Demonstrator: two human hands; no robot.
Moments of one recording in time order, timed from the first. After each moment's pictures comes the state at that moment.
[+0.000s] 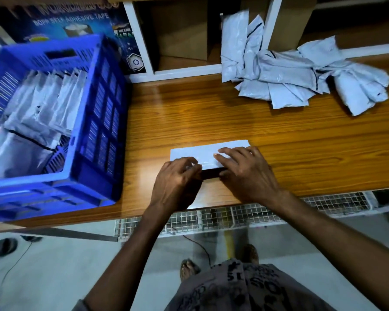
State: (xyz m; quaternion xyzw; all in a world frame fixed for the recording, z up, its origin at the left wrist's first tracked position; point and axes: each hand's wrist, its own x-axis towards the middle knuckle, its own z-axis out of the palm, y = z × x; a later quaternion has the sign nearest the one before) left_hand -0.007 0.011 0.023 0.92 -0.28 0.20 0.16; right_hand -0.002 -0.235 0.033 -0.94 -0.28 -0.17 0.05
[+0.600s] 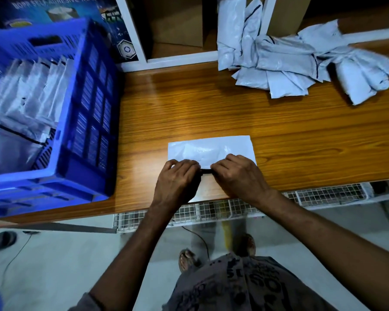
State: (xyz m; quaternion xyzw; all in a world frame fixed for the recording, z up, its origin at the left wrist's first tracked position) left_hand -0.008 -0.003 -0.009 0.92 -0.30 0.25 0.11; right_hand -0.010 -0.225 0.005 -0.93 -0.31 -0.18 0.06
